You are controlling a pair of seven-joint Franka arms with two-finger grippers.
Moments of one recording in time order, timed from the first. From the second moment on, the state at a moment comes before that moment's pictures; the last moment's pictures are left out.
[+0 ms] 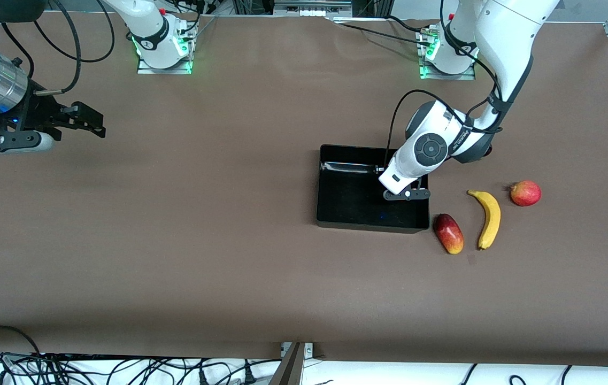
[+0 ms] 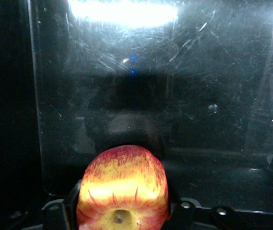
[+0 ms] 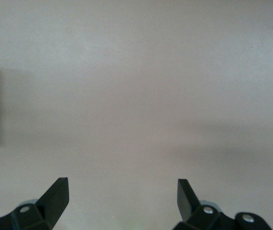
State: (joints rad) left arm -0.10 0.48 -0.35 -2.06 0.06 2.32 -0.54; right arm 0.07 0.05 0.05 -1.60 0.04 1.58 0.06
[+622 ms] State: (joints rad) left arm 0.01 0.37 -0.33 -1.73 0.09 1.82 -0.45; right arm 0.07 0.05 0.05 -1.59 -0.01 1.59 0.06
